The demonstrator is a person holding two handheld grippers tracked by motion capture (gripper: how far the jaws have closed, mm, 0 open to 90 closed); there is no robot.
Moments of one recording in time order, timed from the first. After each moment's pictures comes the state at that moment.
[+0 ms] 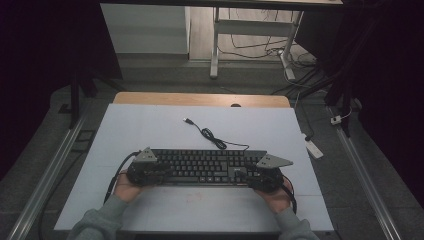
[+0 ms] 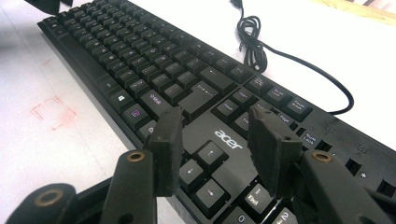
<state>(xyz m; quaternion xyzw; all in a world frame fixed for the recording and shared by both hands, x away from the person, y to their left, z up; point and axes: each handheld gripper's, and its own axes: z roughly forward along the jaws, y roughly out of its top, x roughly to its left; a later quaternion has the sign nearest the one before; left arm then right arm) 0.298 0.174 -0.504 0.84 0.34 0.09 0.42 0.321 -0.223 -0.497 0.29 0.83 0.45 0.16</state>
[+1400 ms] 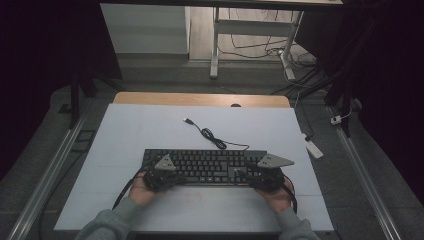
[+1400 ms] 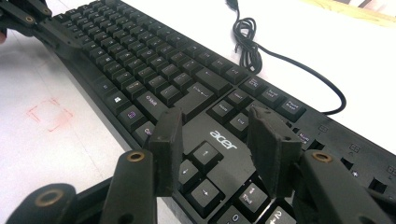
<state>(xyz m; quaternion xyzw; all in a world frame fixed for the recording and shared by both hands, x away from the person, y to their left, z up) 0.303 0.136 -0.524 0.88 0.30 0.07 0.37 0.321 -0.224 -0.496 0.29 0.83 0.45 0.16</state>
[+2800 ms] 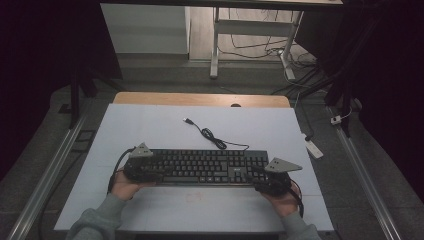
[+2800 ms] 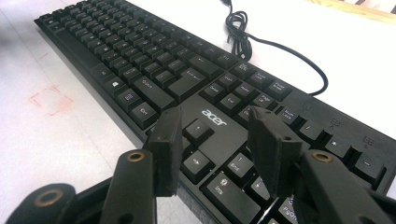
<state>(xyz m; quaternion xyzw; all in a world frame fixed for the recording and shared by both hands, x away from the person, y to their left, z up) 0.302 0.186 -0.494 0.81 0.39 0.10 0.43 0.312 -0.243 -0.499 0.30 0.82 0.46 0.17</state>
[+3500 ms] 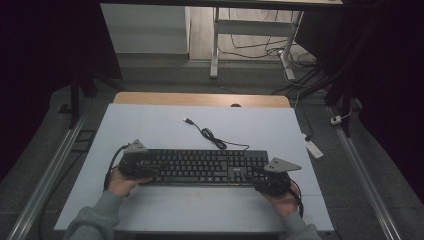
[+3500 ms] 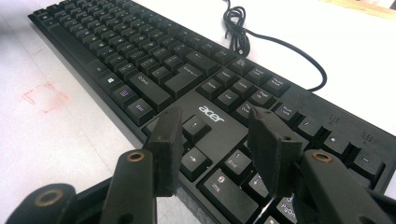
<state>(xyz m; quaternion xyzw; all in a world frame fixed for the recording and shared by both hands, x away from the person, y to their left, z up) 0.311 0.201 -0.495 0.80 0.42 0.12 0.42 0.313 -0.243 -0.501 0.30 0.82 0.45 0.17</state>
